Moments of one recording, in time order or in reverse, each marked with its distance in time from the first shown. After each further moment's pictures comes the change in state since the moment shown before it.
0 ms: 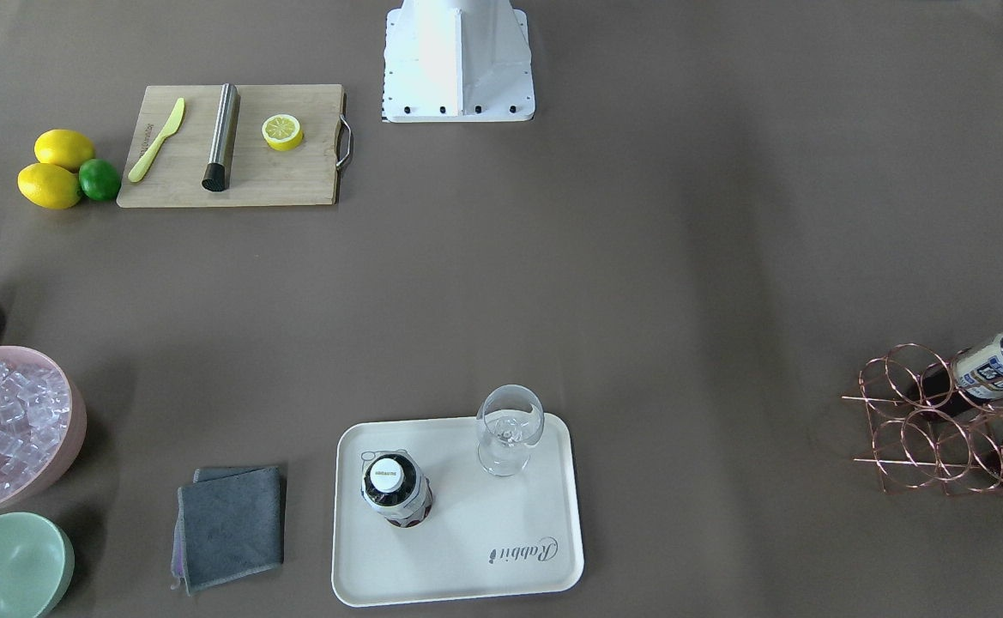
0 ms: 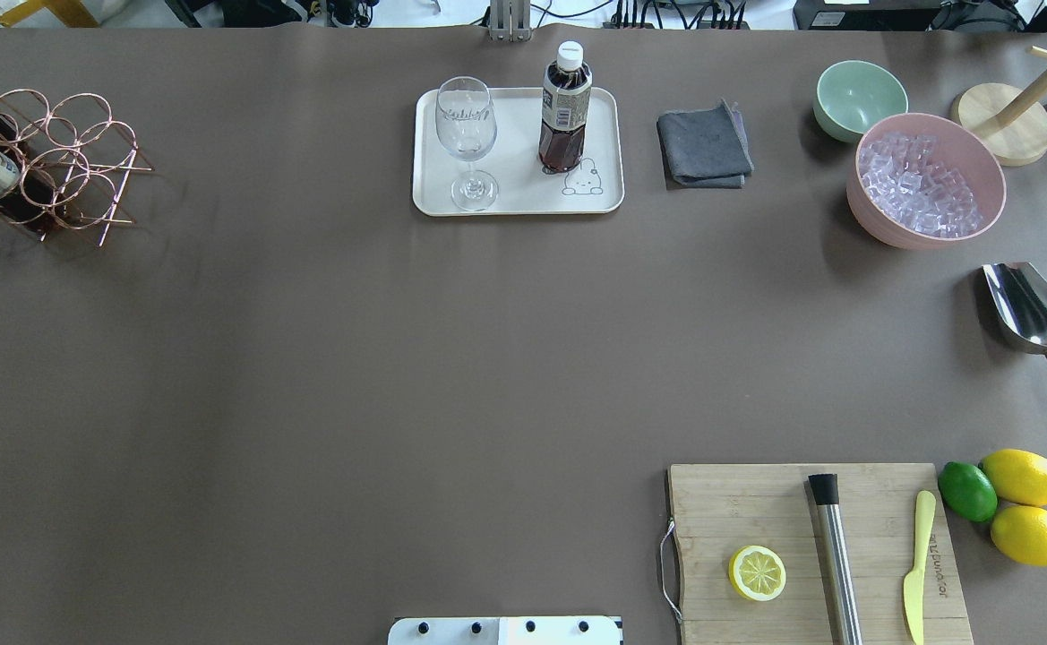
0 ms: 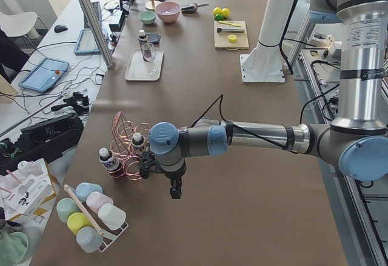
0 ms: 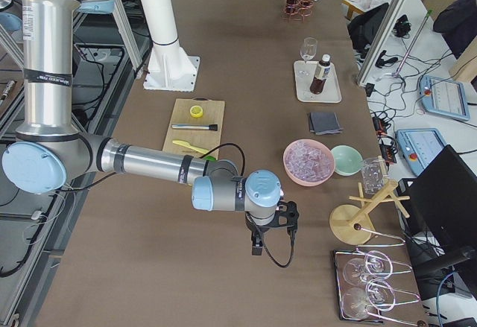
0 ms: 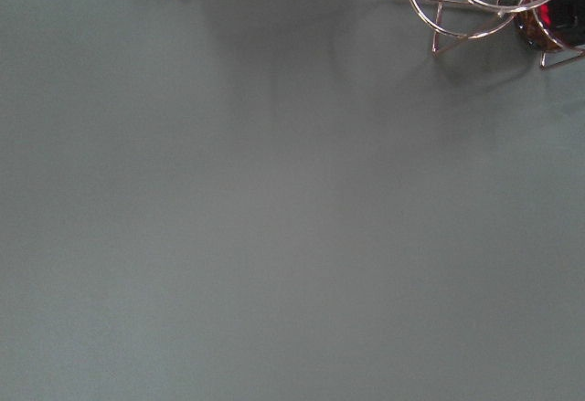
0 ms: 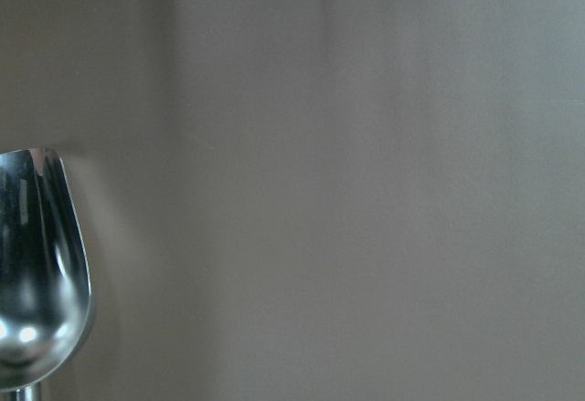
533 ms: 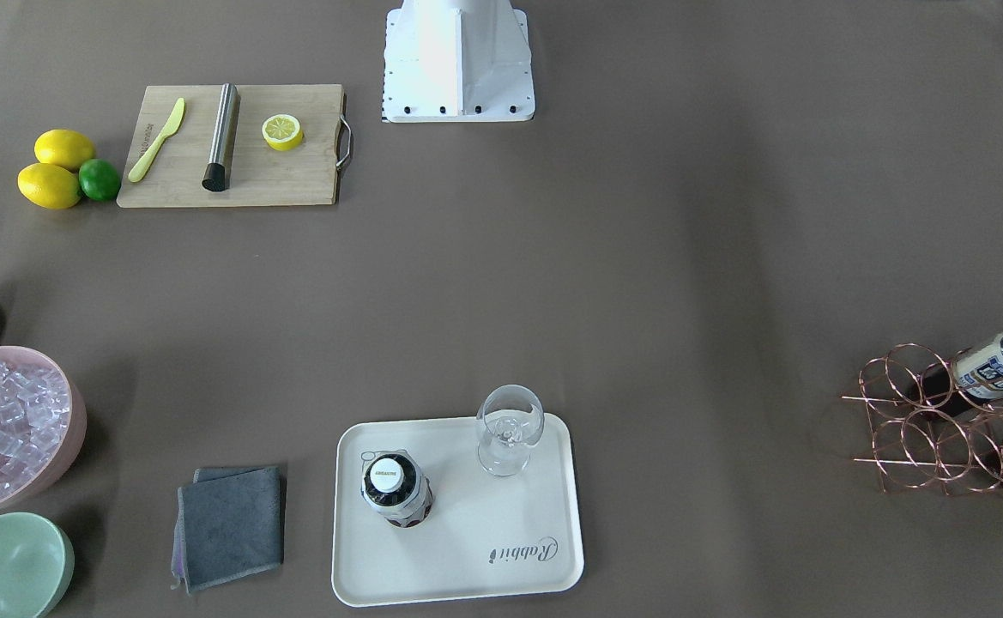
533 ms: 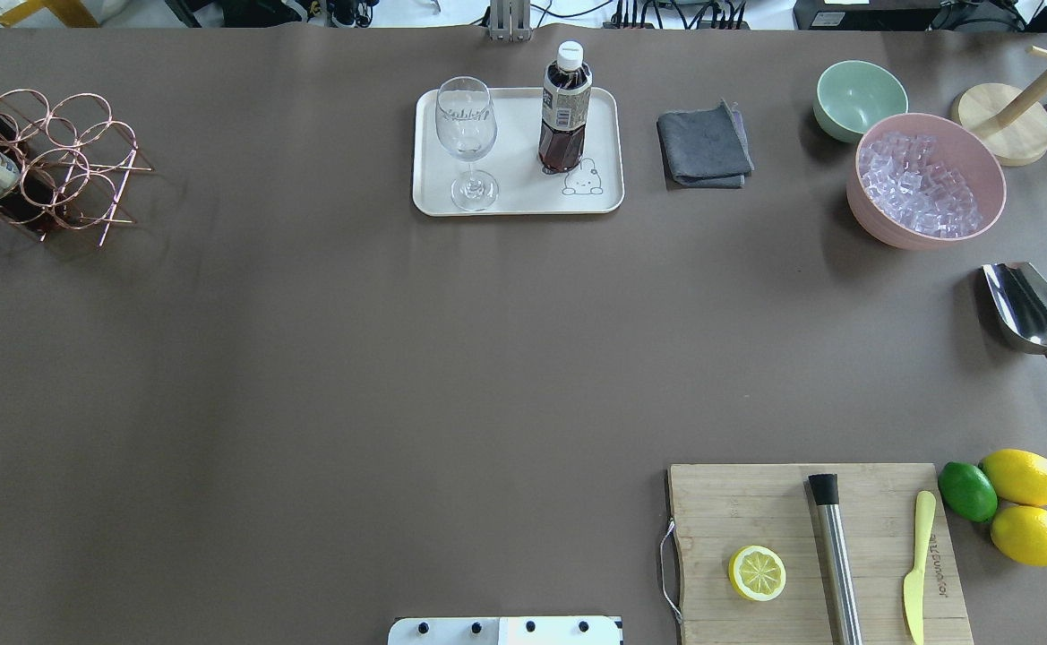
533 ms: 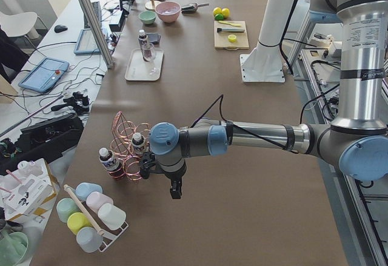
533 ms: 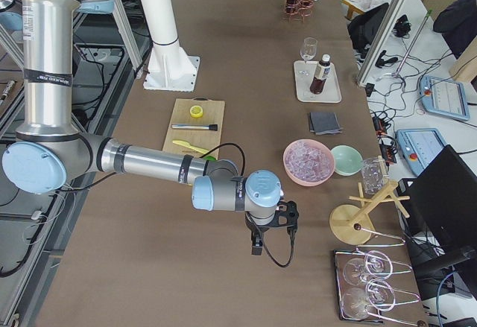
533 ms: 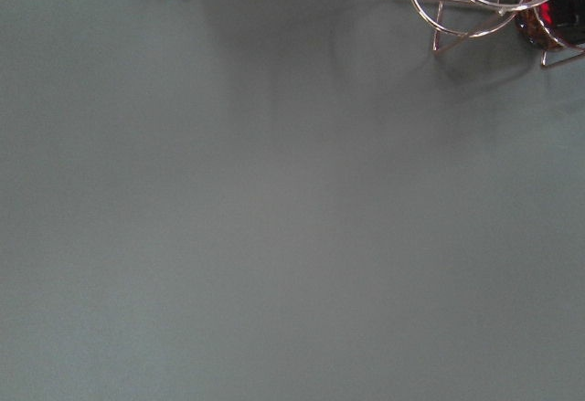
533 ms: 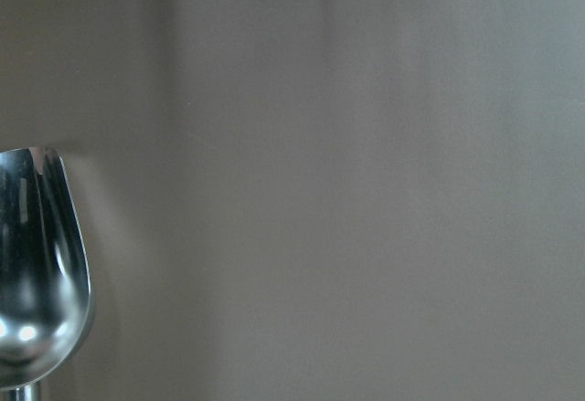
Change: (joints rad) left arm 0.000 0.001 0.000 0.001 0.000 0.000; right arm 0.000 0.001 0.001 -0.007 0.005 -0.002
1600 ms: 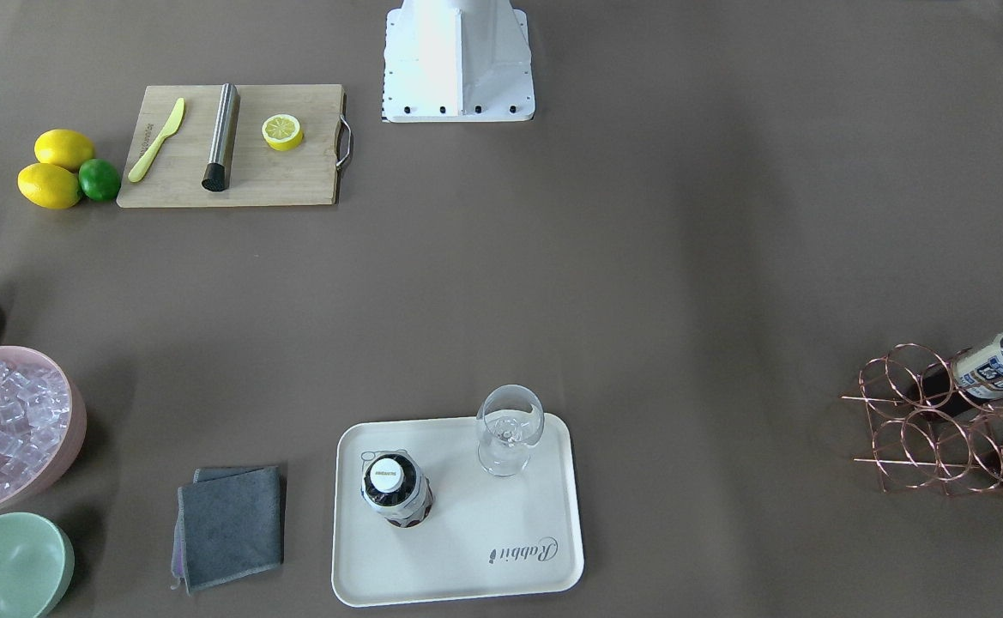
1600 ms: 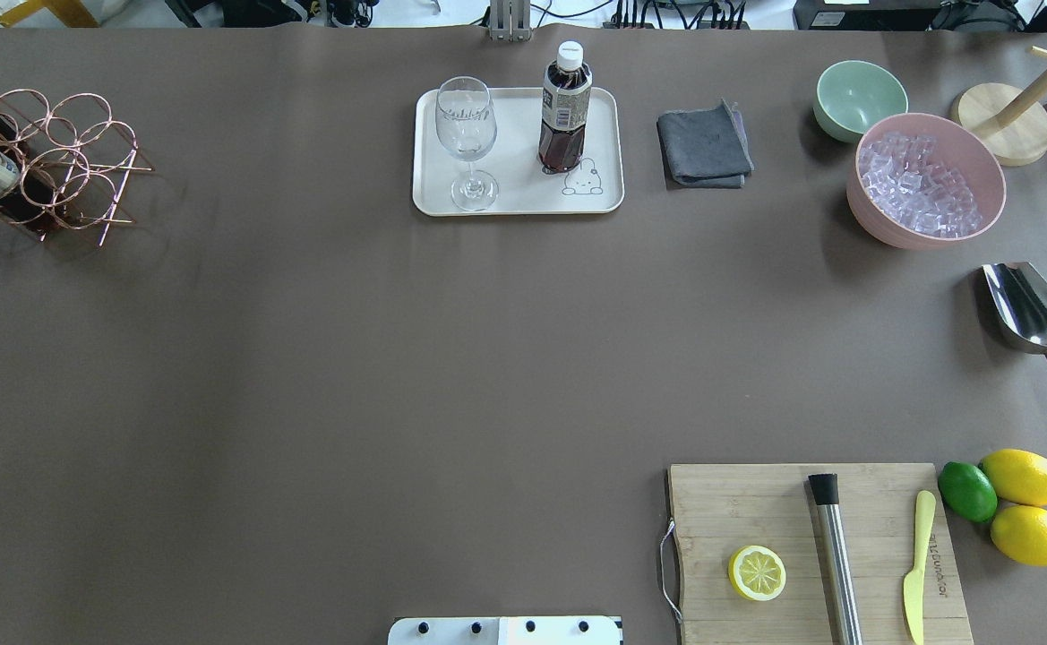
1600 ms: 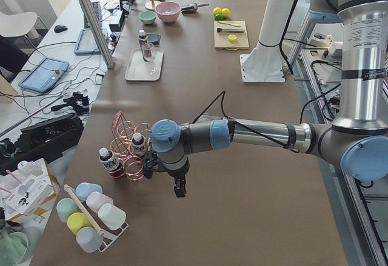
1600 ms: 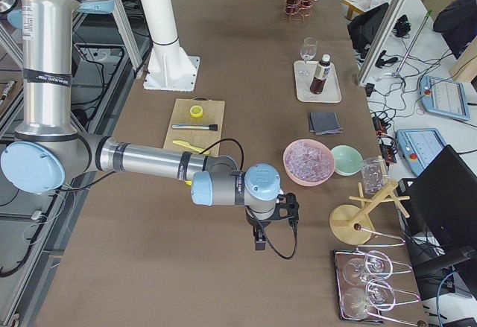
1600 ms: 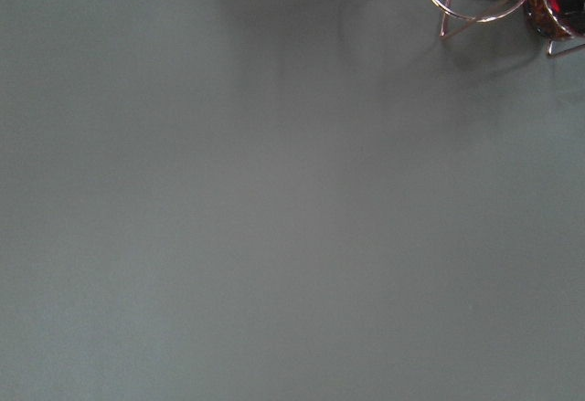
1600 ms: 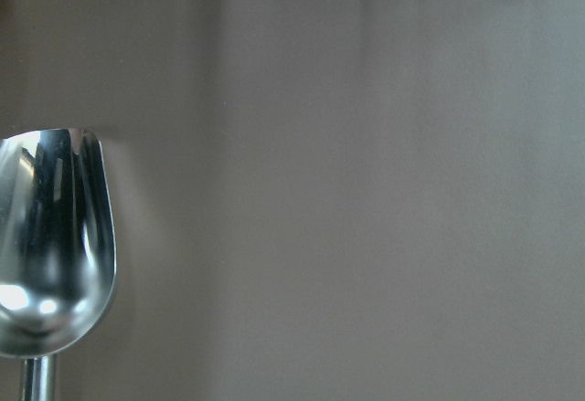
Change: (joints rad) left arm -0.011 0.005 -0.026 0.063 0.002 0.004; right arm 0.000 -0.008 0.037 -0.006 -0.001 -0.086
